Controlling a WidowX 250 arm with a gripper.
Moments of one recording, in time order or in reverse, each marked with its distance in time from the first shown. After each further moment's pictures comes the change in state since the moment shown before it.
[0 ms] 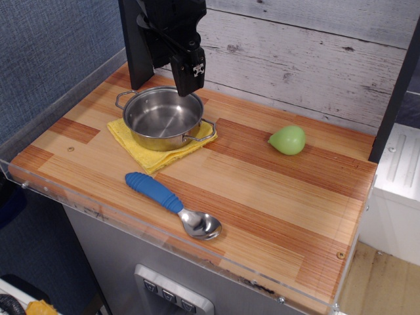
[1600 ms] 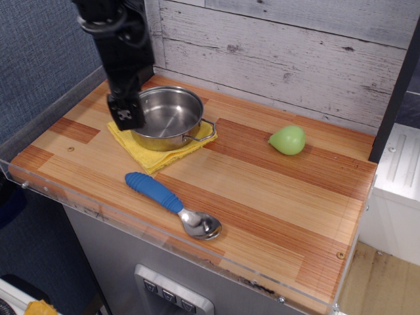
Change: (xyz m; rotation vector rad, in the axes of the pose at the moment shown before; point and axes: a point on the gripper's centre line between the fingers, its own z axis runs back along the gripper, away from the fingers) arm -0.055 0.015 -0.026 -0.003 0.060 -0.422
